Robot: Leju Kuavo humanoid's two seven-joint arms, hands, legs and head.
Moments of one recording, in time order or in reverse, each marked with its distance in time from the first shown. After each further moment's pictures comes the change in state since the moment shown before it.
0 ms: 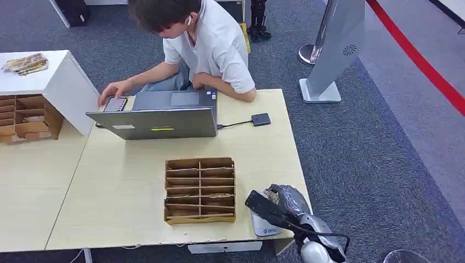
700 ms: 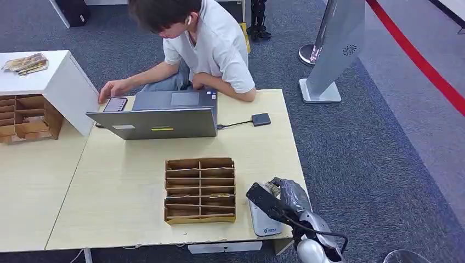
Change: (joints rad) left arm 0.018 0.008 0.000 -0.039 -0.010 -0.011 0.018; right arm 0.013 0.069 -0.066 0.004 0.066 -0.040 -0.007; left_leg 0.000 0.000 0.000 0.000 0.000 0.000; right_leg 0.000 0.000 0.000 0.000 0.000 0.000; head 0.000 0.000
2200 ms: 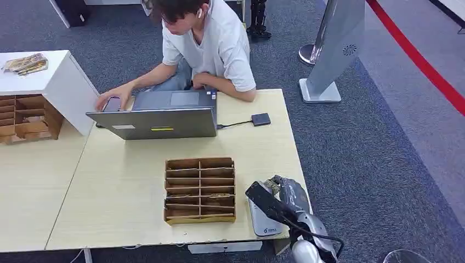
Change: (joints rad) left arm 0.024 0.003 0.009 -0.045 -0.051 -0.024 0.012; right arm 0.020 0.070 -0.052 0.024 0.077 -0.084 -0.069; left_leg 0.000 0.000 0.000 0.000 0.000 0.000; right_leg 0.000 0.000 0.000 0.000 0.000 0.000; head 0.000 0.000
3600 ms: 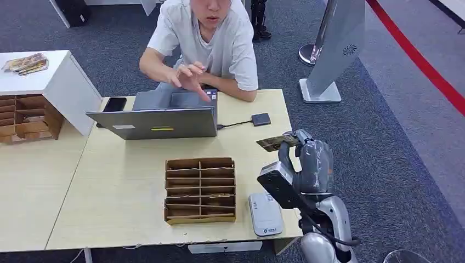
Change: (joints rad) left arm 0.043 -0.001 0.086 -0.074 -0.090 -0.054 -0.007; right arm -0.031 0.027 -0.005 -0.381 0.114 -0.154 -0.135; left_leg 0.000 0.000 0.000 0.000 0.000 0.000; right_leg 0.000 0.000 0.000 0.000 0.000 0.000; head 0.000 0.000
